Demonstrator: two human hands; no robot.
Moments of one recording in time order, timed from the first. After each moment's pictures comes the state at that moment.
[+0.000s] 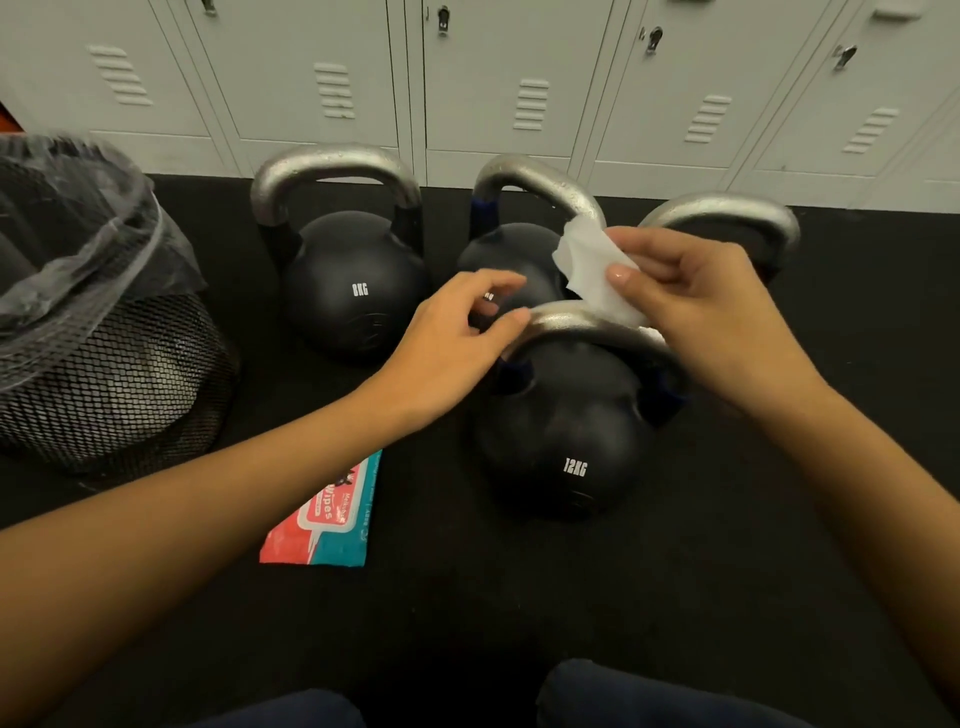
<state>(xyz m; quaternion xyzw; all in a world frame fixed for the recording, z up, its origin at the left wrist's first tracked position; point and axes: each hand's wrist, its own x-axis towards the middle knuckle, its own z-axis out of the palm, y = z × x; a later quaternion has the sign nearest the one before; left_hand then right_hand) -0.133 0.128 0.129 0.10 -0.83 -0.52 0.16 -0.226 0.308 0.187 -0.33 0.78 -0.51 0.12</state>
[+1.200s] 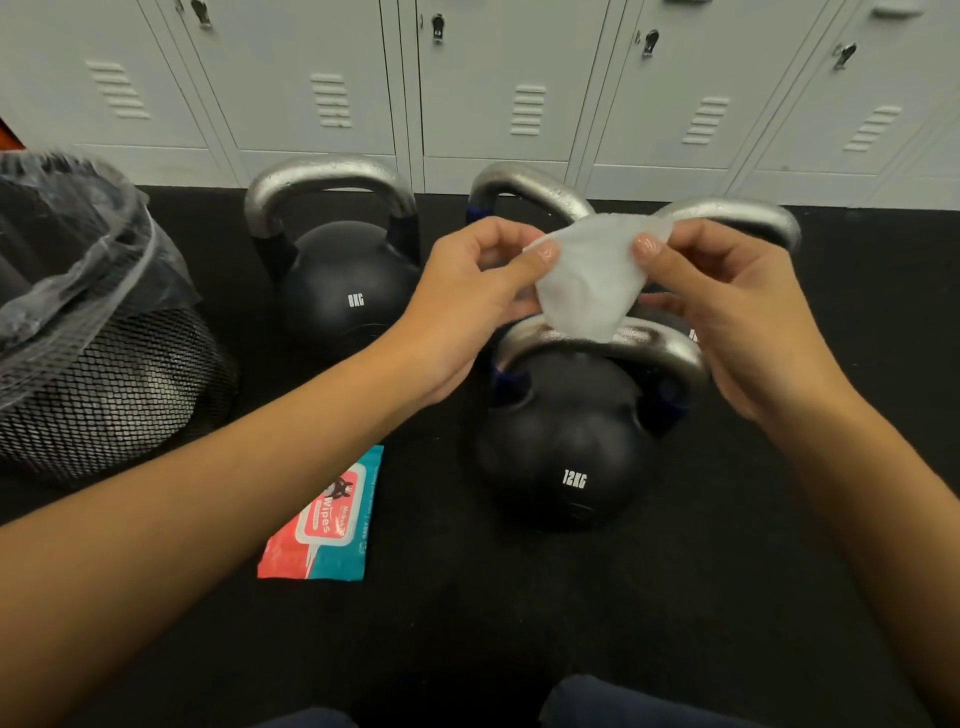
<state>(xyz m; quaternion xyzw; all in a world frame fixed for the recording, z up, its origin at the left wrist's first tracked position) -0.156 0.142 0.172 0.11 -0.62 -0.76 0.16 -0.240 0.314 0.188 -0.25 0.71 -0.64 0.12</state>
